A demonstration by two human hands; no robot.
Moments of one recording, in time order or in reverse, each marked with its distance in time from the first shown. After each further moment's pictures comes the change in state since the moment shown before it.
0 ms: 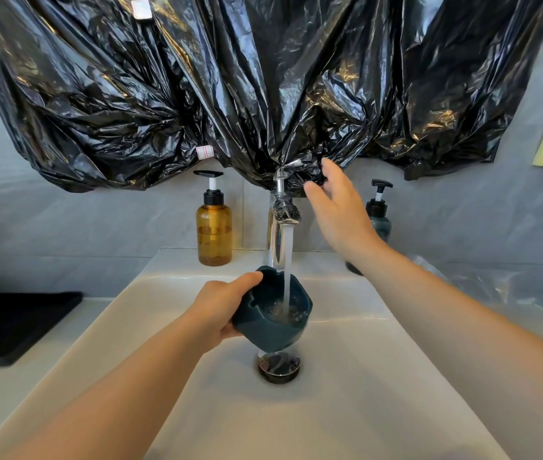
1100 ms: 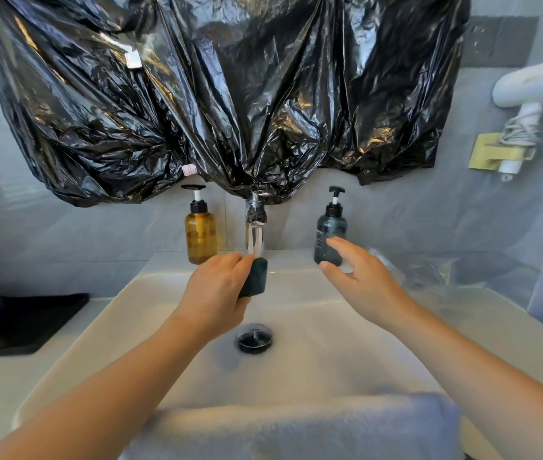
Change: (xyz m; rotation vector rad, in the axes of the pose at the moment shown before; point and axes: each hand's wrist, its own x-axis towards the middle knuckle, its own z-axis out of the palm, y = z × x) left_hand -0.059 0.000 0.011 1.318 0.322 1.157; right_hand -0.117 0.025 -0.084 -0.239 -0.134 0.102
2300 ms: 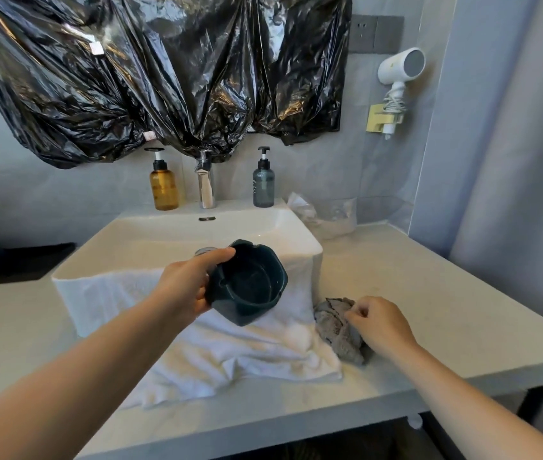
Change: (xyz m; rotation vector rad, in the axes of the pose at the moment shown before) left_hand -0.137 0.174 -0.128 -1.525 -0.202 -1.120; right_hand -0.275 0.074 -0.072 -0.217 0.005 0.464
